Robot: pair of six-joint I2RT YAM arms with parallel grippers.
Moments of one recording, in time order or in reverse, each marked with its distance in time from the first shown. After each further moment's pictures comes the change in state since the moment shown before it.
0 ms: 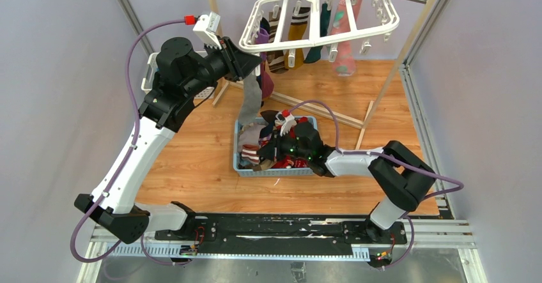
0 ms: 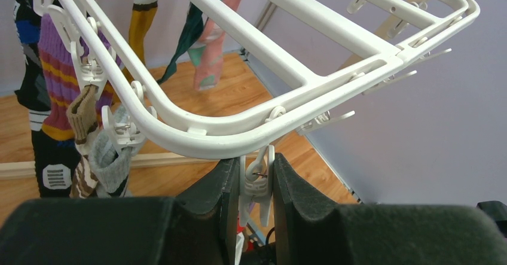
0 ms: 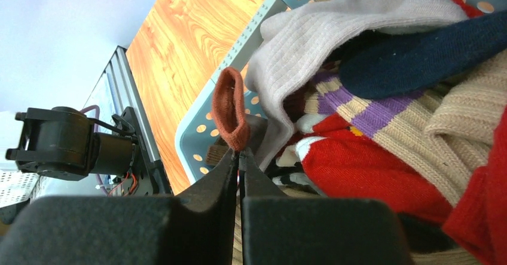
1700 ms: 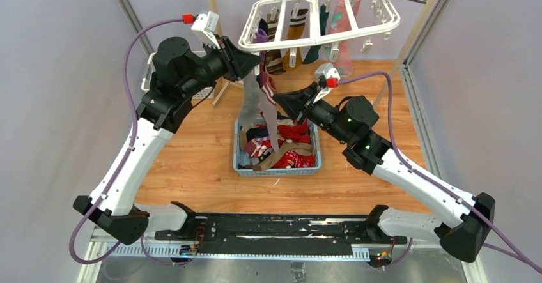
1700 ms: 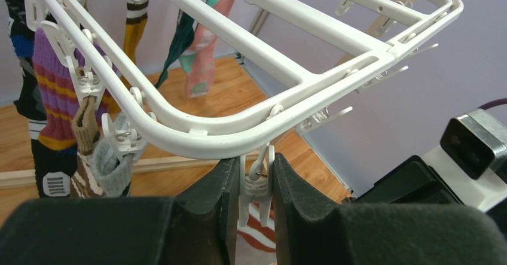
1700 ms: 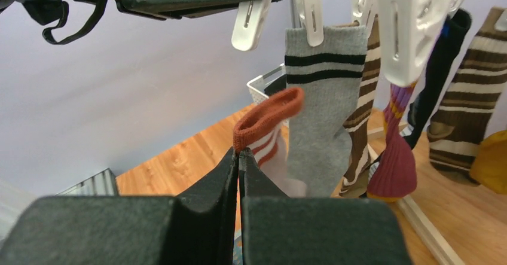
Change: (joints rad) left arm 0.000 -0.008 0.013 -0.002 0.025 0.016; right arm -0.009 -0.528 0.334 -0.341 0.173 -0.370
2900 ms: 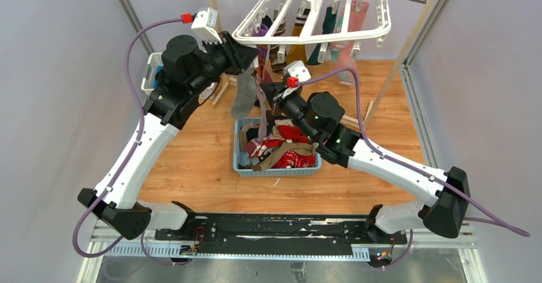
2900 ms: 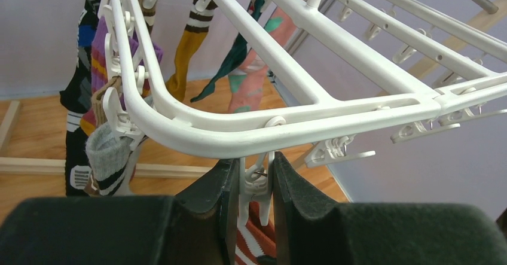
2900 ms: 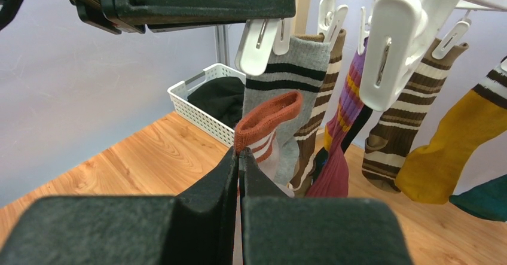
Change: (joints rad) left arm -0.019 0.040 0.000 0.033 -0.191 -0.035; right arm 0.164 0.219 0.146 0.052 0.412 -0.283
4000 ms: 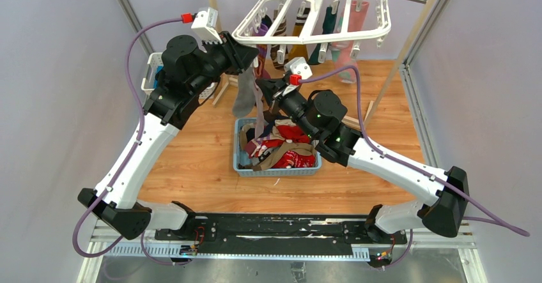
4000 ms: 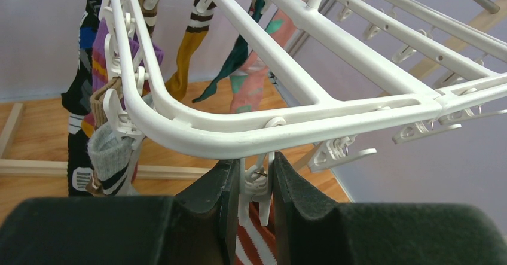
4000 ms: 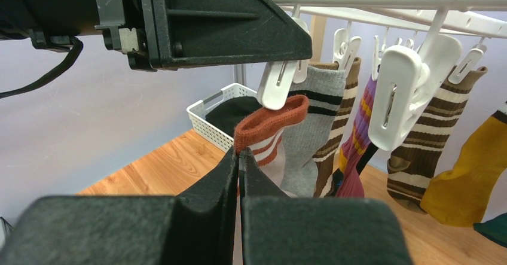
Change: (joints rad) left arm -0.002 0.000 -0.001 0.005 -0.005 0.010; right arm 0.005 0.010 0.037 0.035 -0.045 0.023
